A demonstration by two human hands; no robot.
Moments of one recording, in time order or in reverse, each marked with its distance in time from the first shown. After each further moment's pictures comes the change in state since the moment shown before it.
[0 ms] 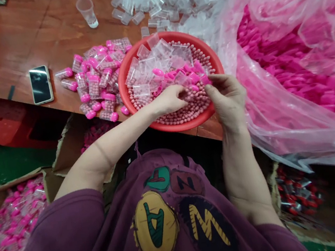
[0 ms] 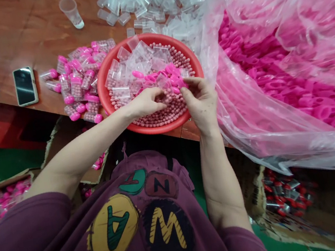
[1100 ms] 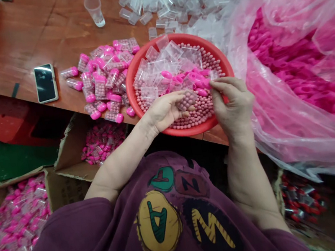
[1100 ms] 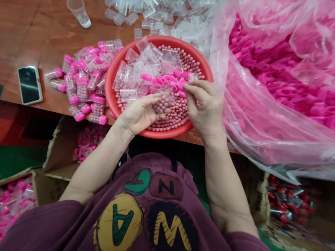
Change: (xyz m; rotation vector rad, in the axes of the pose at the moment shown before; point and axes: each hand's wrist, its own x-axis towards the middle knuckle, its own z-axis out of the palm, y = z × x) left_hand -0.041 0.011 -0.008 -1.321 0.039 -0.349; right_hand 0.001 -0.024 -0.002 -0.199 -0.003 -0.340
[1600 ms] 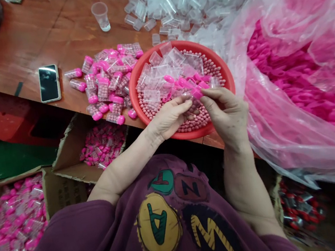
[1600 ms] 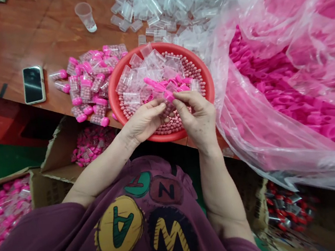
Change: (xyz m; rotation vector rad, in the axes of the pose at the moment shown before) left_hand -0.008 -0.020 0.008 -0.120 -0.033 0.144; right_hand 0.003 -0.046 0.010 0.243 -0.018 0.113
